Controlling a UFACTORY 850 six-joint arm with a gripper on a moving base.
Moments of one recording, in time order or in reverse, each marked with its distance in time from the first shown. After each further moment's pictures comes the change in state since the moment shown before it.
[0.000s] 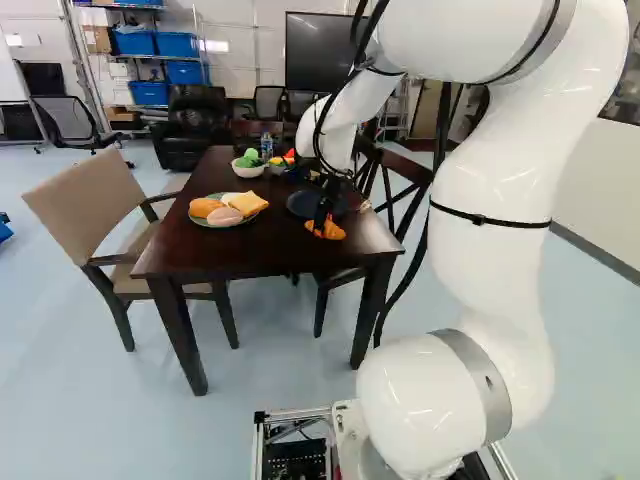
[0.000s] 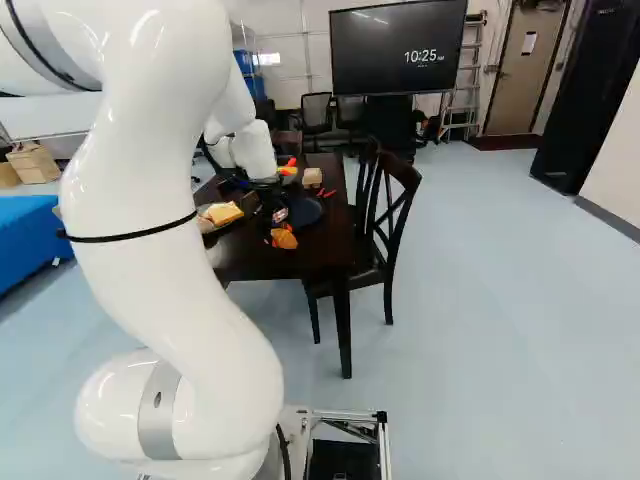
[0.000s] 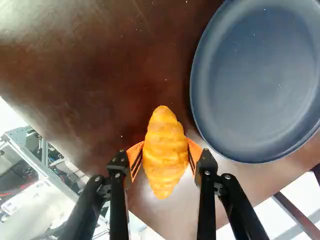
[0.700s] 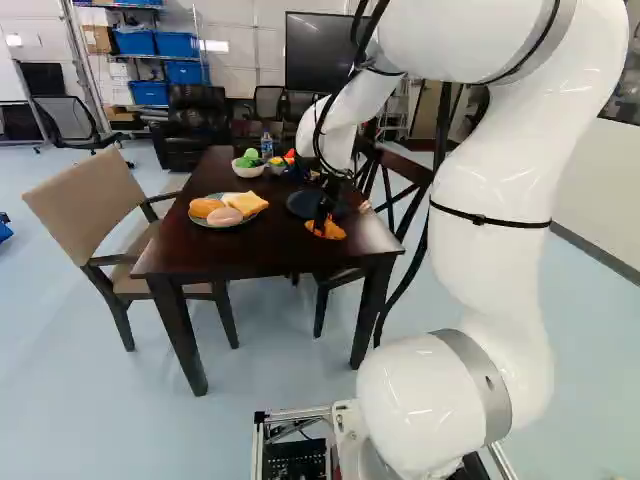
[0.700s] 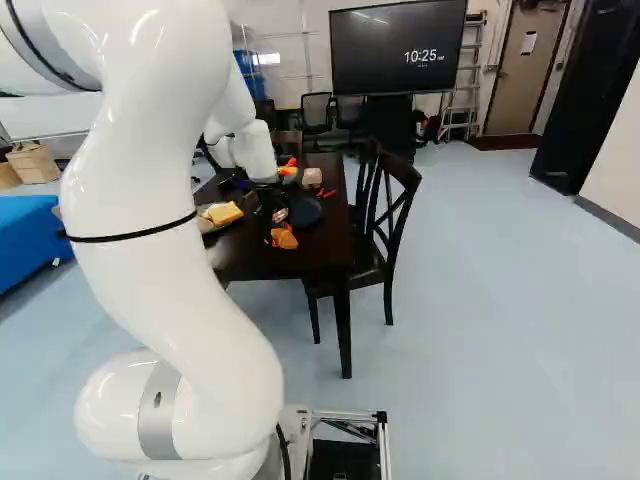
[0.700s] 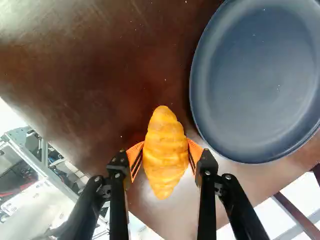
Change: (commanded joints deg) arm 0.0 0.0 0.0 0.0 0.0 0.0
